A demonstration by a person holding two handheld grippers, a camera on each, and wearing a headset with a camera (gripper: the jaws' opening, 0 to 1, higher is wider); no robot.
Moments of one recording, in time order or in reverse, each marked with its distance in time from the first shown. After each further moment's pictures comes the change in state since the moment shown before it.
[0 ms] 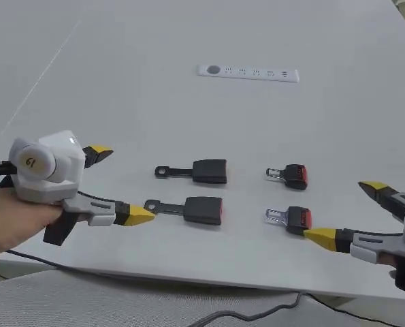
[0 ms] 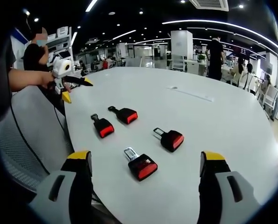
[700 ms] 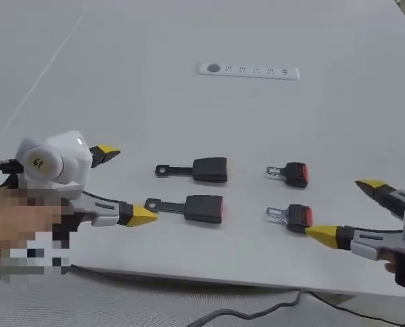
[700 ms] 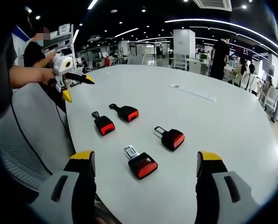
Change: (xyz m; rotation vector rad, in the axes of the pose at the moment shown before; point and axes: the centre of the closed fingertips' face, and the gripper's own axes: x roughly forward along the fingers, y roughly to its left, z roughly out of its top) left arm 0.006 -0.006 -0.003 0.051 0.029 -0.031; right arm 0.001 0.001 -0.001 -0.009 0.018 0.013
